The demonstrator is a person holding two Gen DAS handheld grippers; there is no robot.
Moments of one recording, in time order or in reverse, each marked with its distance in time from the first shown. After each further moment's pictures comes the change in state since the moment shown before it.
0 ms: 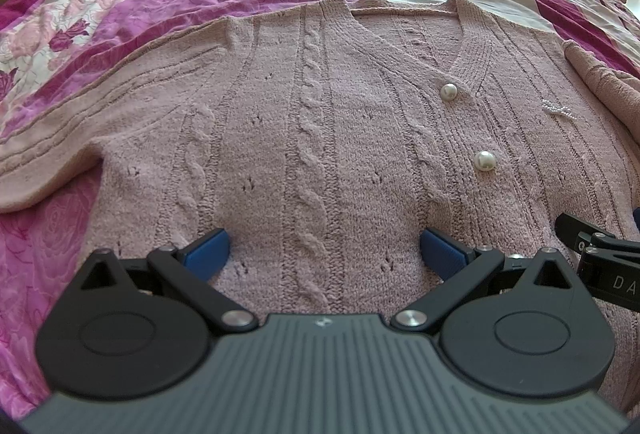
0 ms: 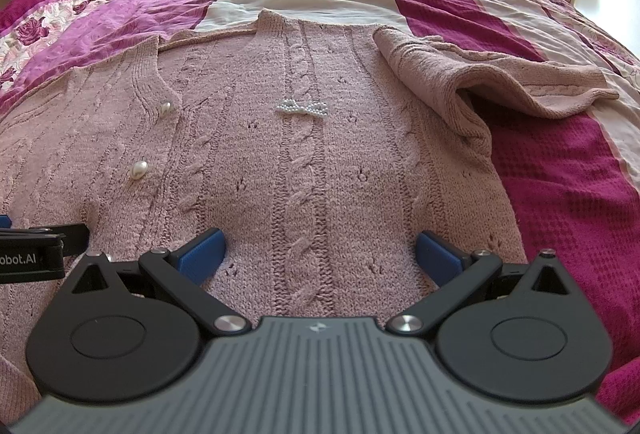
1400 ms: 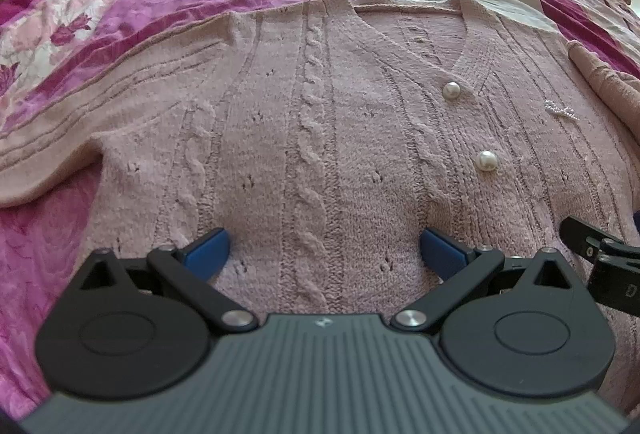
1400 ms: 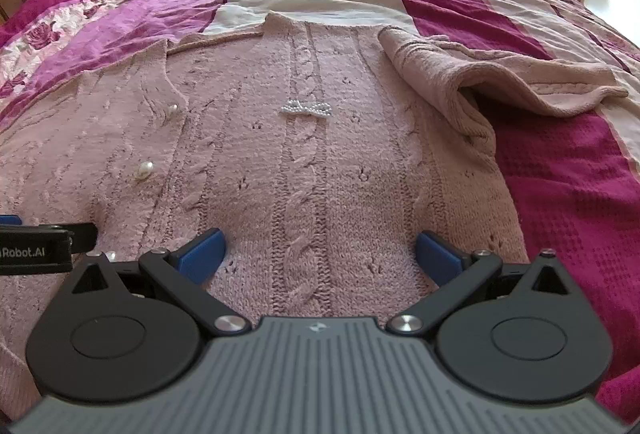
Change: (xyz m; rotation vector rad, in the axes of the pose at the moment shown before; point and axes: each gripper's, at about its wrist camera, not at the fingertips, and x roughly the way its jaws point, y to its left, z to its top) left arm 0.002 0.004 0.003 -0.013 0.017 0.000; right arm -0.002 -0.011 -0.002 0.012 -0.011 0.060
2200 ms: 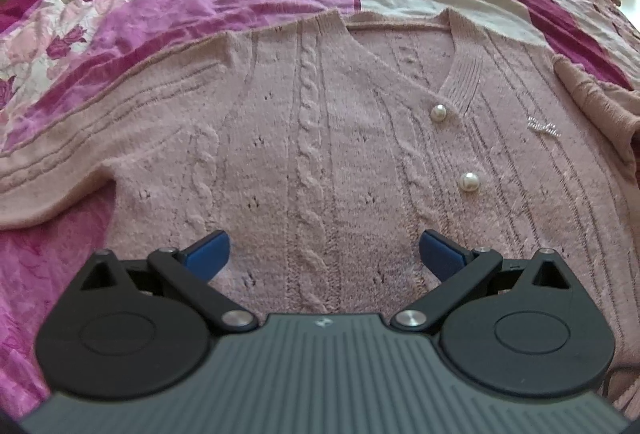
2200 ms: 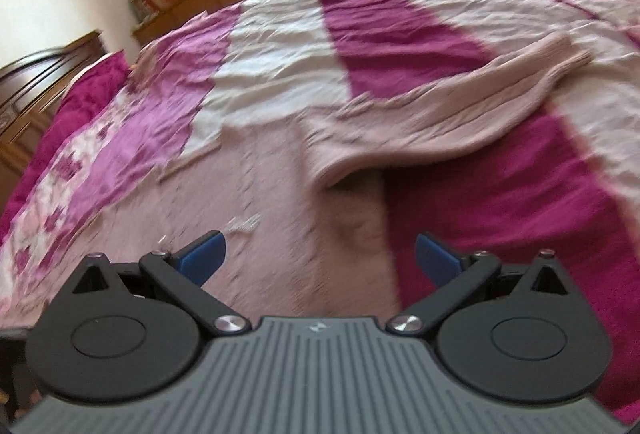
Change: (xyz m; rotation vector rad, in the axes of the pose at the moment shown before) left arm -0.019 0.001 0.015 0.018 -0.002 -0.024; right arm -0.035 -0.133 0.045 0.315 -0.124 0.140
